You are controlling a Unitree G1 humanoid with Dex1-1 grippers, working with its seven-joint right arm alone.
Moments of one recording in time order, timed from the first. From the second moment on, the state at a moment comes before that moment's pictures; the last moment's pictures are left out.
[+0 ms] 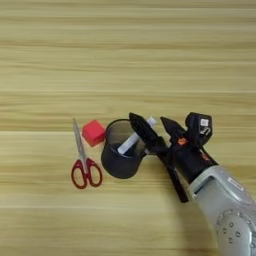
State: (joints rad) arm 0.17 -0.32 -0.39 -0.44 0.77 0.71 0.36
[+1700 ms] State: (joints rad) arm 0.13 -0.32 -0.36 -0.39 0.77 0.71 0.36
